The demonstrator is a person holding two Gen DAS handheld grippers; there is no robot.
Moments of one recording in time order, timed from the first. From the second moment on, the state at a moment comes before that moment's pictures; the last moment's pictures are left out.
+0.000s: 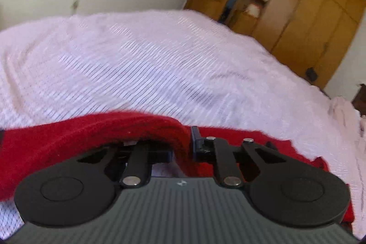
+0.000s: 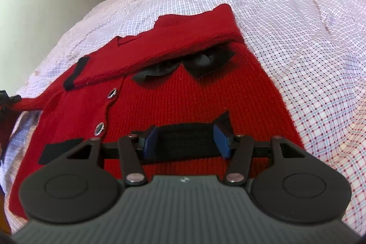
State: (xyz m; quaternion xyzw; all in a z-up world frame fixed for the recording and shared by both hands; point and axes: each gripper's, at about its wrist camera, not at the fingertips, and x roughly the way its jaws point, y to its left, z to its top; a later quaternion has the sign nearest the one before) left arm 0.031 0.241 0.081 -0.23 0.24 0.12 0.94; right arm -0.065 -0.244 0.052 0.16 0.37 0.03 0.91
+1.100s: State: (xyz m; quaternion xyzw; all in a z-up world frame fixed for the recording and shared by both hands) left arm 0.132 0.021 0.035 -0.08 0.34 -0.08 0.93; right arm -0.073 -0.258 0.051 0.19 0.36 0.07 0.91
